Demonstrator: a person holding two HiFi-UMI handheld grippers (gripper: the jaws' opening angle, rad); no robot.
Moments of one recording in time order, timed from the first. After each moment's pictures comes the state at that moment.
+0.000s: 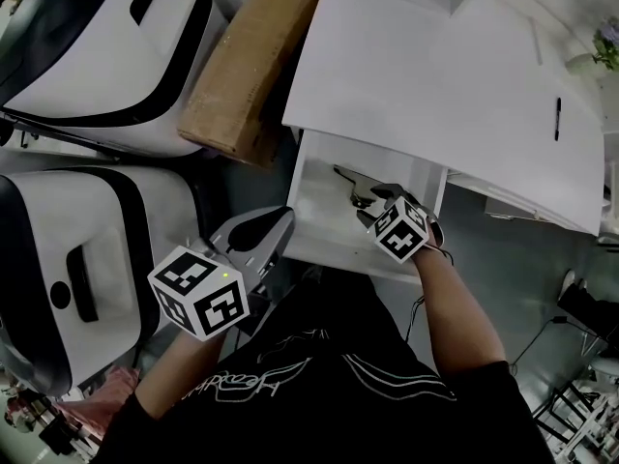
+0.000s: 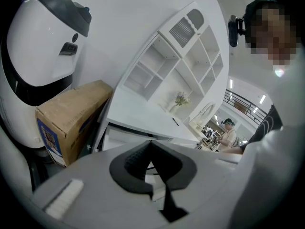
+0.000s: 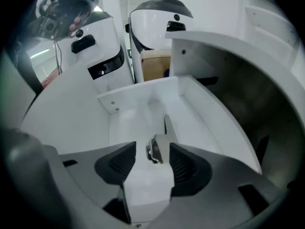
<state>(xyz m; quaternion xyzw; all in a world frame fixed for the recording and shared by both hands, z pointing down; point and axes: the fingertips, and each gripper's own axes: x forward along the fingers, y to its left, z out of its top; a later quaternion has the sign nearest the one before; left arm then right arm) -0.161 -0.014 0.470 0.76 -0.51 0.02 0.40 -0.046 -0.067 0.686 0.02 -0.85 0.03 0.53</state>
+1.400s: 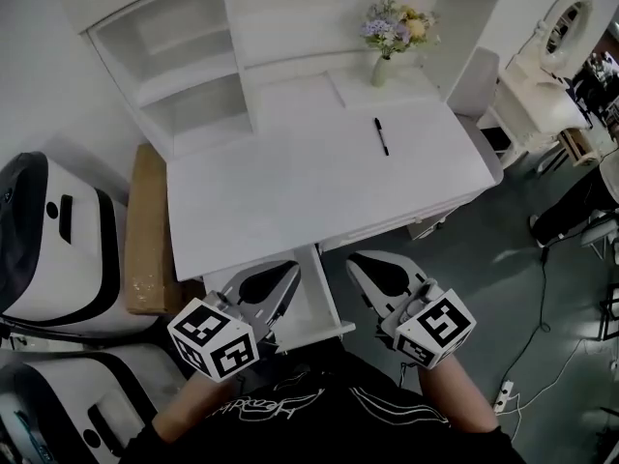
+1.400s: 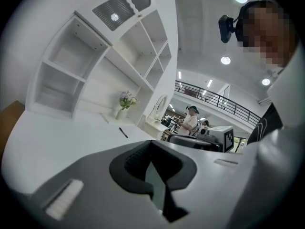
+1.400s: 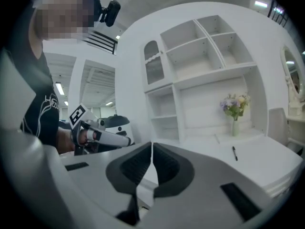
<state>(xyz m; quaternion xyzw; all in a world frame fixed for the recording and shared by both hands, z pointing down) 0.067 -0.113 0.320 0.92 -0.30 0.02 0.26 0.142 -0.108 0.302 0.38 -0.92 0.09 0.06</state>
